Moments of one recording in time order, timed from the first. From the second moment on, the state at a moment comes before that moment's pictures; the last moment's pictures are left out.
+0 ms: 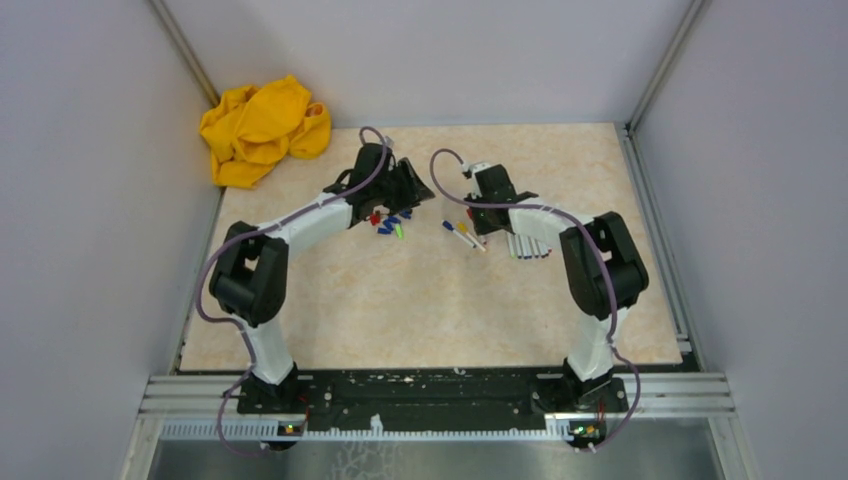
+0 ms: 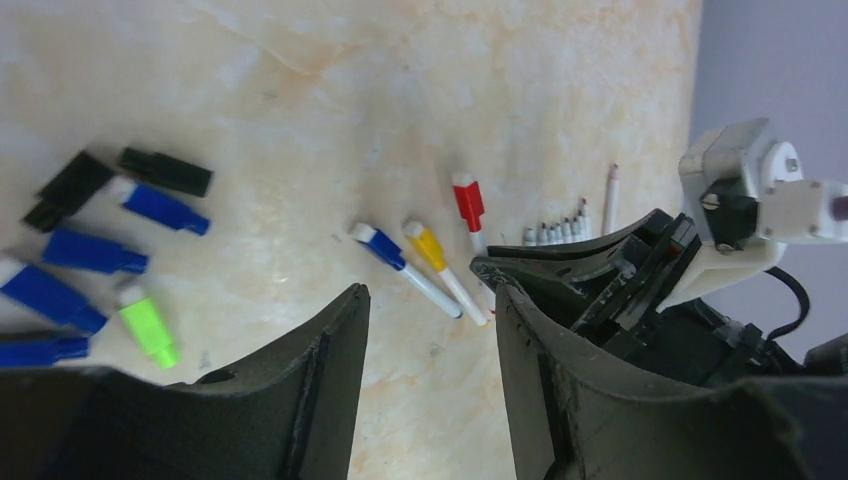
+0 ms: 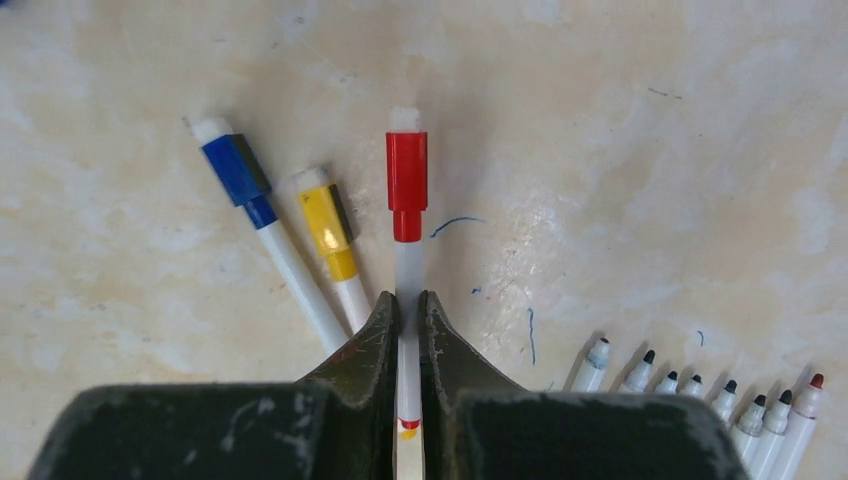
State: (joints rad) left arm -0.52 1.82 1.31 -0.09 0.11 -0.82; right arm 0.44 1.86 1.17 -0.22 0.03 0.06
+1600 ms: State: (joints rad) left arm -0.52 2.03 1.30 0.27 0.46 -1.04; right arm 0.48 1.67 1.12 -0.15 -0.24 0.17
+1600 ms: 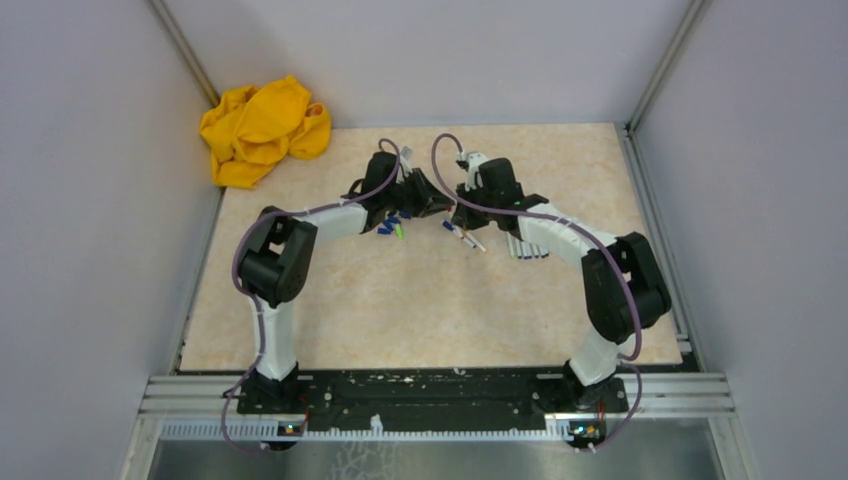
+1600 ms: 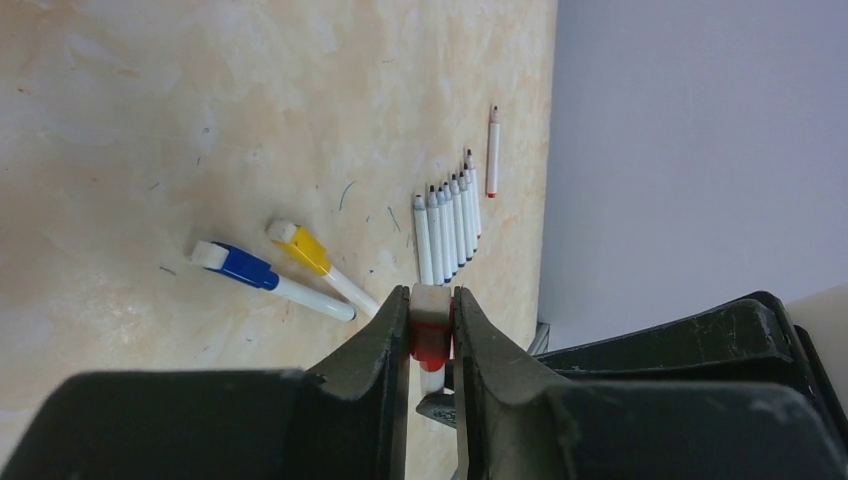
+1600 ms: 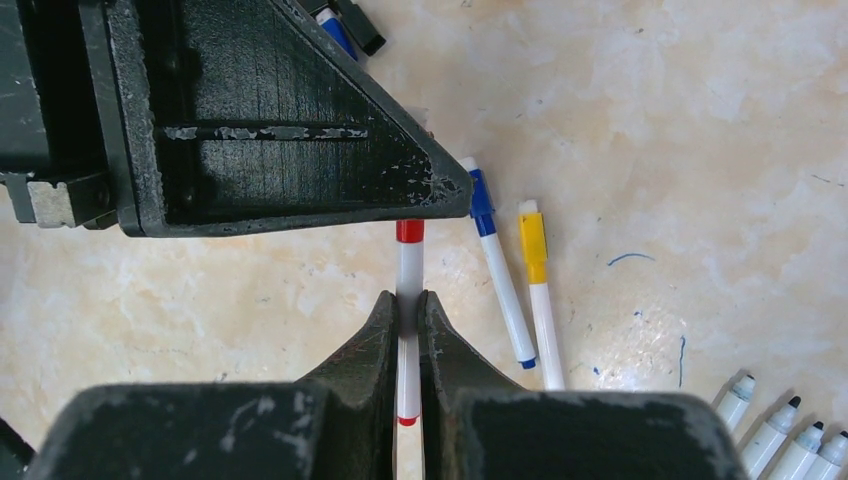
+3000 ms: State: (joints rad) left arm -0.51 1.99 1.29 0.23 0.37 -1.03; right arm 0.48 1.70 1.09 -0.04 -0.26 0.21
